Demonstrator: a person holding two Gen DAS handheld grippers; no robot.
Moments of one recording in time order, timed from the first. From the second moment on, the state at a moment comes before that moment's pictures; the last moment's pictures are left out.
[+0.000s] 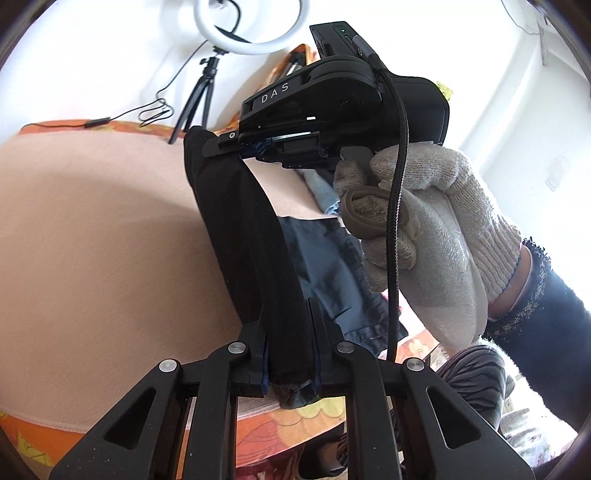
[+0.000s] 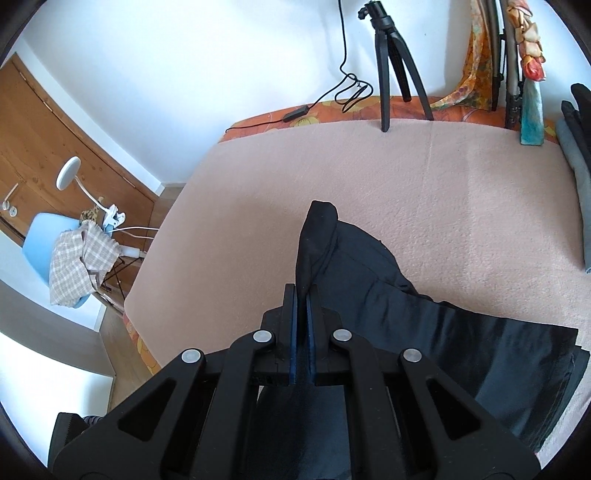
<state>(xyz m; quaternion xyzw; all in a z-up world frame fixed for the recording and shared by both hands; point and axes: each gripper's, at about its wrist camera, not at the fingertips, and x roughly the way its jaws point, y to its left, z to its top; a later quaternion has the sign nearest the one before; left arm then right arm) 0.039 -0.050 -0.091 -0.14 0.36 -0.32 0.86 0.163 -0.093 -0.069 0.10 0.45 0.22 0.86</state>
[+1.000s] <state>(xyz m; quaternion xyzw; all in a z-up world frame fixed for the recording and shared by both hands) 0.074 -0.199 -0.080 -0.09 0.39 -0.43 0.81 0.113 -0.283 -0.047 0.12 0.40 0.10 0.90</state>
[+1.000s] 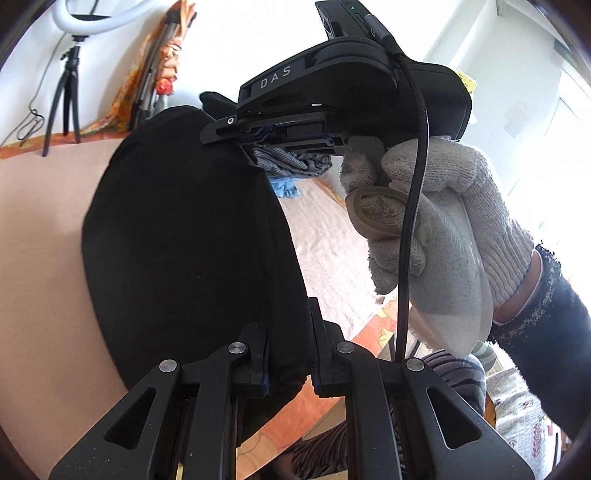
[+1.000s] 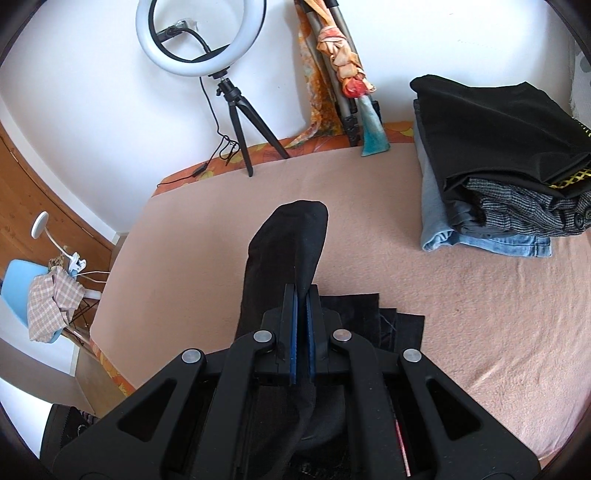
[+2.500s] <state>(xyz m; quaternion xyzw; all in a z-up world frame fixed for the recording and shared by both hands) 0.089 -0.177 -0.096 -0.03 0.42 -0.38 0.82 0.122 -0.372 -0.142 0.16 0.44 0.11 0.87</state>
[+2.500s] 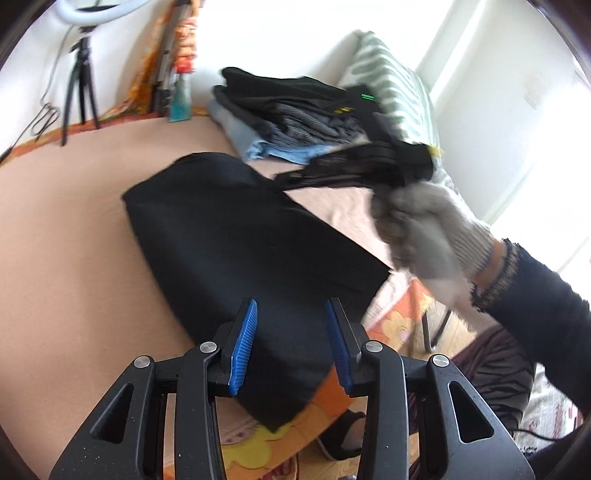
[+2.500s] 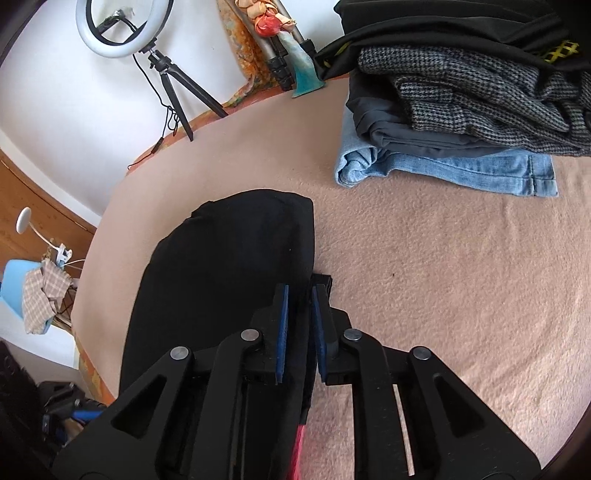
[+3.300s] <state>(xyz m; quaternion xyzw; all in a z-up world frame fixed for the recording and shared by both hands) 0.161 -0.140 -0.153 -0.23 0.52 -0.37 0.74 0.061 -0.378 -0.192 0.31 0.48 0.20 0.80</state>
